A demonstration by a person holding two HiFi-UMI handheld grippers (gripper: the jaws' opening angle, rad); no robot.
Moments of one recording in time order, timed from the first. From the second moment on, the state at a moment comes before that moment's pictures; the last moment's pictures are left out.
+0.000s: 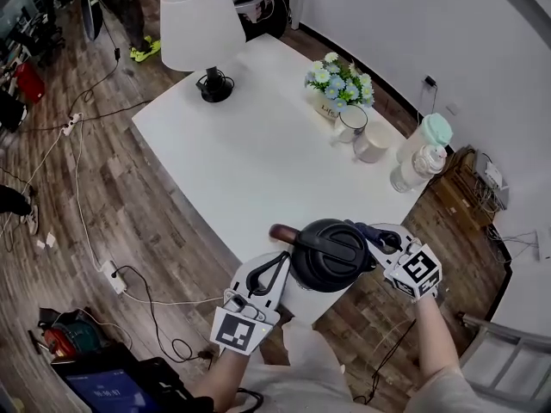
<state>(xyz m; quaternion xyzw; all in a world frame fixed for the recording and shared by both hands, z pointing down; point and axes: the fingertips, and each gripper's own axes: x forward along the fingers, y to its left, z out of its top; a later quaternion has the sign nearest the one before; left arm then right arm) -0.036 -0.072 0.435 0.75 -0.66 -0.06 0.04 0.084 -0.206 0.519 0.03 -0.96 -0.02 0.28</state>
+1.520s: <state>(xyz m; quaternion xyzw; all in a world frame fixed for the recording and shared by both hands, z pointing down) -0.072 -0.070 0.458 0.74 -0.66 -0.11 0.08 -0.070 -0.137 0.505 -0.50 -0.69 0.05 0.52</state>
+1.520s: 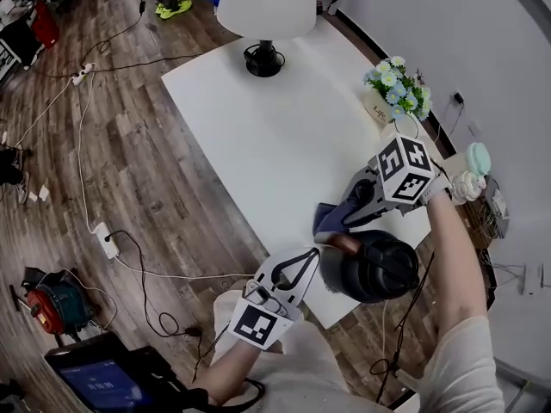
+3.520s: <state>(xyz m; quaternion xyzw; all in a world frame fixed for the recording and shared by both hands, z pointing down) -0.134 -0.069 0.374 0.77 -0.63 -0.10 0.03 -0.032 -0.053 0.262 0.09 -0.99 0.05 0.09</state>
